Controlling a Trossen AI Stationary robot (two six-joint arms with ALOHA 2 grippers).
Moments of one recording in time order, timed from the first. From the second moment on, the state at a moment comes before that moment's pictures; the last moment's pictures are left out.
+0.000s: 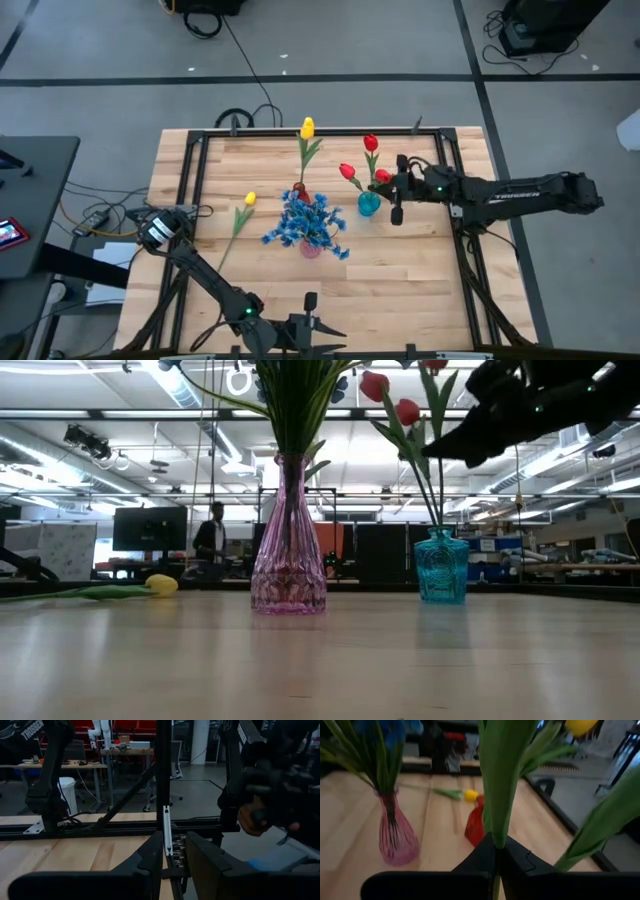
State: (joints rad) left arm -0.76 2.01 1.40 0.61 -0.67 -0.06; right arm -0.15 0.89 0.42 0.22 0.06 -0.10
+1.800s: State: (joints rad) left arm -0.80 1.84 1.40 0.04 -0.73 -0.57; right arm -0.18 0.68 0.42 -0.12 0.07 -0.03
